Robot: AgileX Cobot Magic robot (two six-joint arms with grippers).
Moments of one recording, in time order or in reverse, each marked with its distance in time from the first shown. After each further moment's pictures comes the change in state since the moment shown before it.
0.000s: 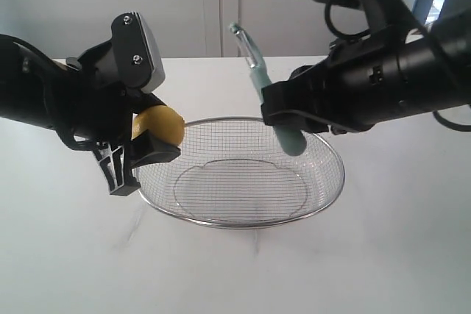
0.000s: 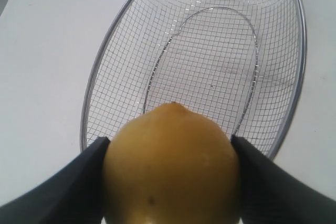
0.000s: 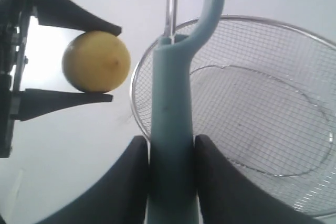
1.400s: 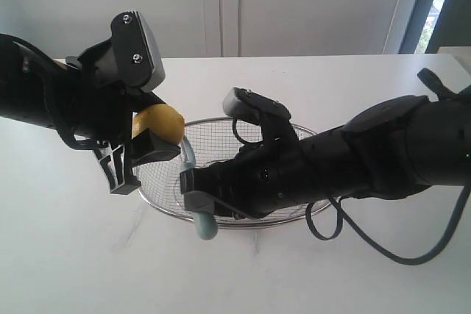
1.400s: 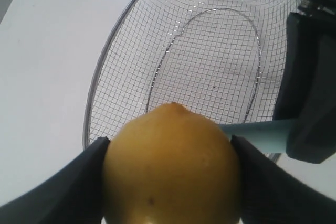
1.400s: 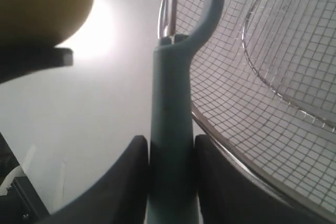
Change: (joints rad) left arm 0.000 0.000 0.000 0.000 -0.008 -0.002; right arm 0.149 0.407 0.142 0.892 -0.152 -0.662
